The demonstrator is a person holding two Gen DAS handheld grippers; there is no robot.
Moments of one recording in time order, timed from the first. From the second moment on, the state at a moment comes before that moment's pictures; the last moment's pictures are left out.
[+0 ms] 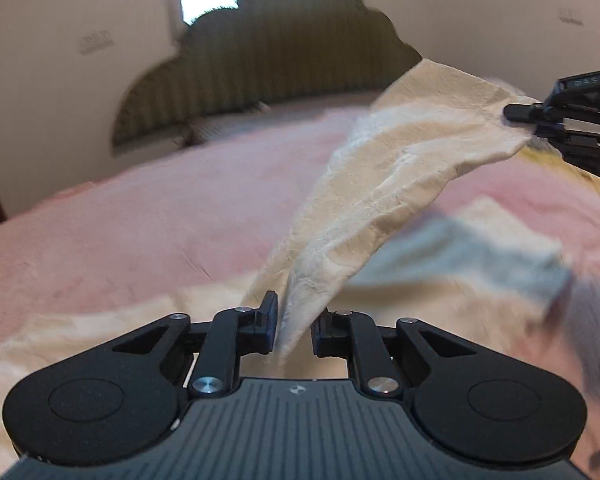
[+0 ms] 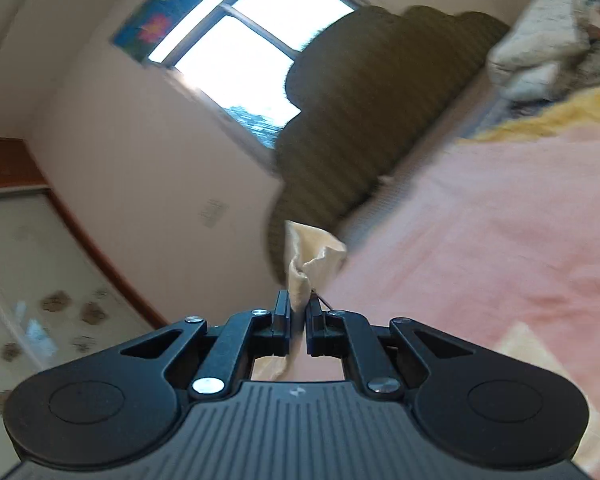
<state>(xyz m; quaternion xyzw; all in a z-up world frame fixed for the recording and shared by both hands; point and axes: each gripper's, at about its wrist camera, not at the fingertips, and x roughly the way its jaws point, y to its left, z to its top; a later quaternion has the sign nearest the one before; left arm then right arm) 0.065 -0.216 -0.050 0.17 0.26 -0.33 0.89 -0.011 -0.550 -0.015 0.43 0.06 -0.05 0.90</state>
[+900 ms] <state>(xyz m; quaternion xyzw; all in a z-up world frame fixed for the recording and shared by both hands) 0.046 -0.215 -0.074 0.22 0.30 -0.42 0.83 -0.087 -0.569 -0.104 0.44 0.16 -0.26 0.85</state>
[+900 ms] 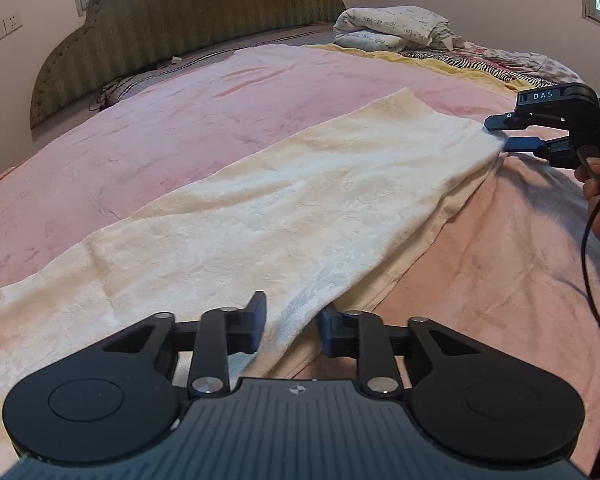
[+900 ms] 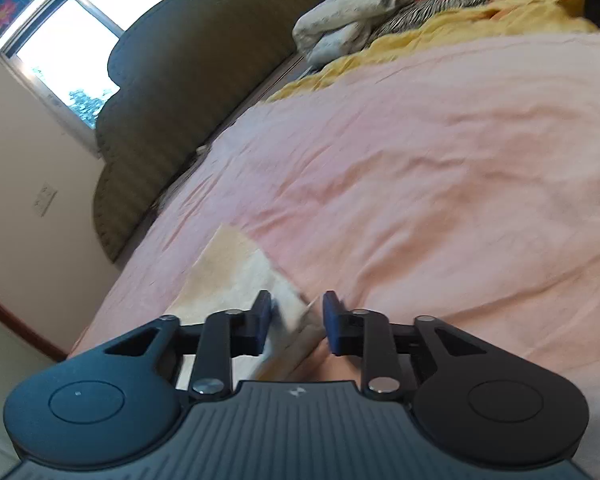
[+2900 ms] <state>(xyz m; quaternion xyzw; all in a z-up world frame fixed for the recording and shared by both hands) 0.092 0.091 -0.020 0.05 0.34 0.08 0.94 0.088 -0.206 -0.024 -0.05 0.28 0.27 0.92</state>
